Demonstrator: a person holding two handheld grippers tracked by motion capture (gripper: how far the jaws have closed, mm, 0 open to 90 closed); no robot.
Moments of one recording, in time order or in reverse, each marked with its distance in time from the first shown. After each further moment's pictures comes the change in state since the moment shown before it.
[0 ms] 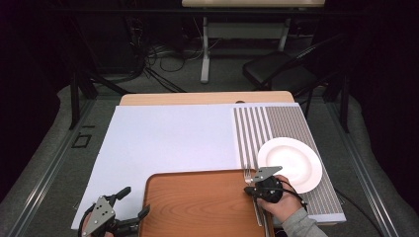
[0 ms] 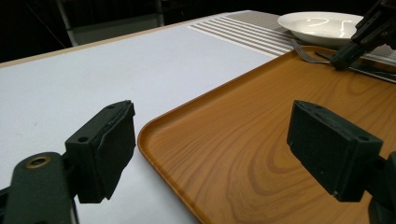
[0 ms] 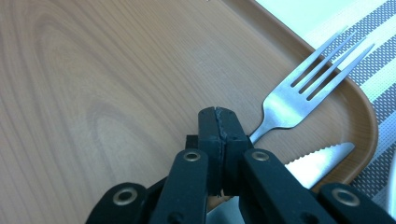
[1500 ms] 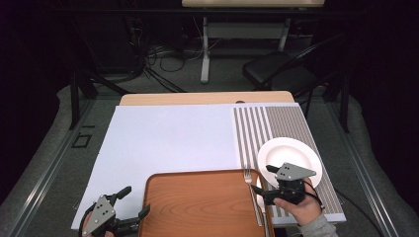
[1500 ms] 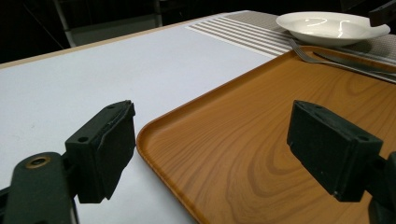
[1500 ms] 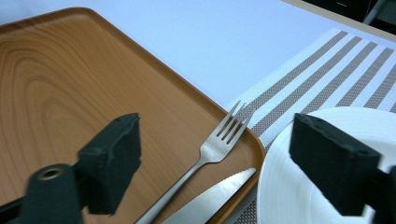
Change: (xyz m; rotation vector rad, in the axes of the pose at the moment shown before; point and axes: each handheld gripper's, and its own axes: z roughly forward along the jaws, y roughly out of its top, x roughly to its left) left arm 0.001 0.001 0.001 0.004 -0.008 0.007; right arm -0.009 -0.010 -0.054 -0.321 -0.132 0.006
